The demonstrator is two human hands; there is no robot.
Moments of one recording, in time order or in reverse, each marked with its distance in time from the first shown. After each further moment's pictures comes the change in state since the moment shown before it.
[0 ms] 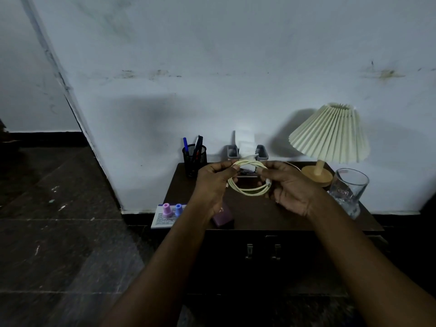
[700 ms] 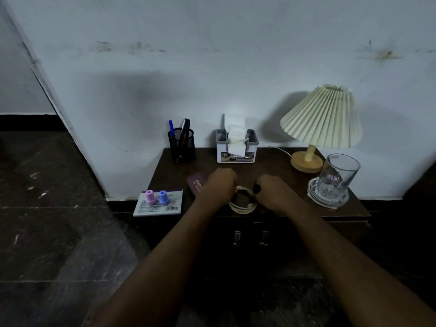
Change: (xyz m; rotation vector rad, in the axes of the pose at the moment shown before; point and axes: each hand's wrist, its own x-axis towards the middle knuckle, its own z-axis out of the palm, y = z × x) left_hand 0.026 -0.058 0.009 1.551 -0.314 0.240; right_hand 0.014 0.047 -0.023 -1.528 0.204 0.118
